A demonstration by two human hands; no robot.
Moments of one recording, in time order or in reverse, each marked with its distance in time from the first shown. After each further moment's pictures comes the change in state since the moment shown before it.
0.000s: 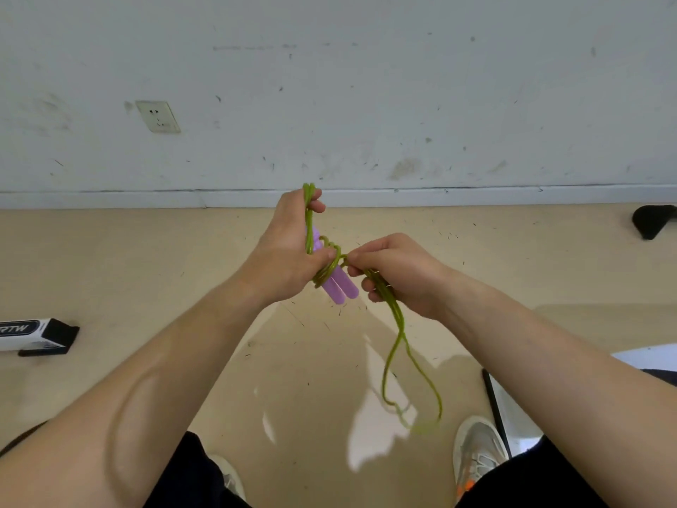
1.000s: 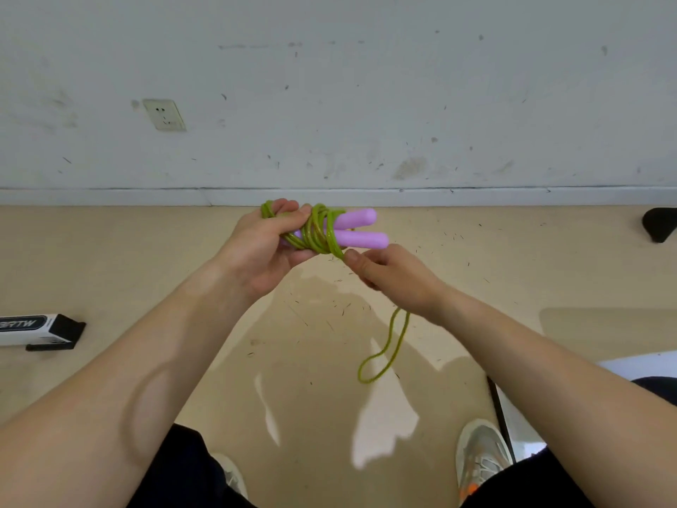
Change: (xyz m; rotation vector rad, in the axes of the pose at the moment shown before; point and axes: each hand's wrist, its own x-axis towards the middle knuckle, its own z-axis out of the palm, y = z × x) left_hand 0.012 -0.014 -0.015 -1.145 -0.018 -0.430; right_hand 0.003 0.017 0.001 -0.434 0.005 -0.277
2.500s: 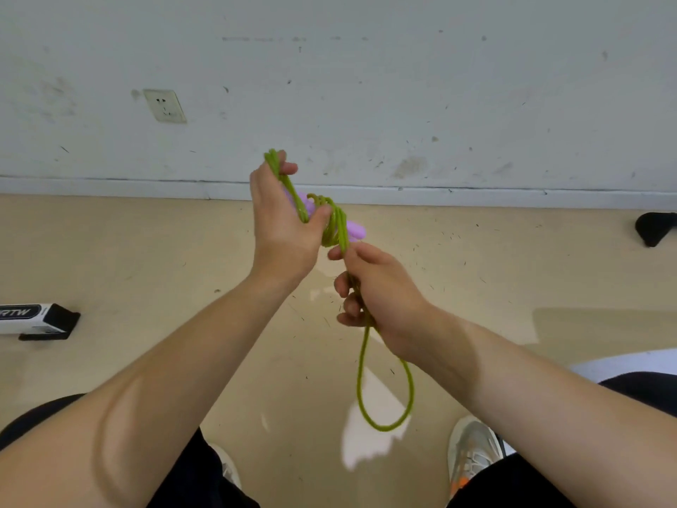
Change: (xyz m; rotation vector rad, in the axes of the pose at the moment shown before) left_hand -0.005 -0.020 0.027 0.840 0.380 0.727; right_hand -0.027 -0.033 0.036 0.704 0.077 0.296
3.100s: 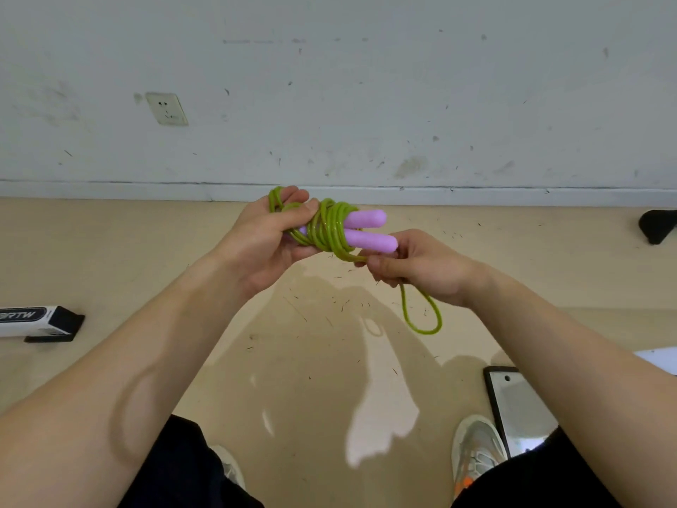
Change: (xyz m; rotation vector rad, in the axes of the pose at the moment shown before) left_hand 0.014 -0.001 -0.032 -0.806 -0.444 -0.645; right_hand 0.029 -0.020 -0.069 -0.489 -0.340 -0.272
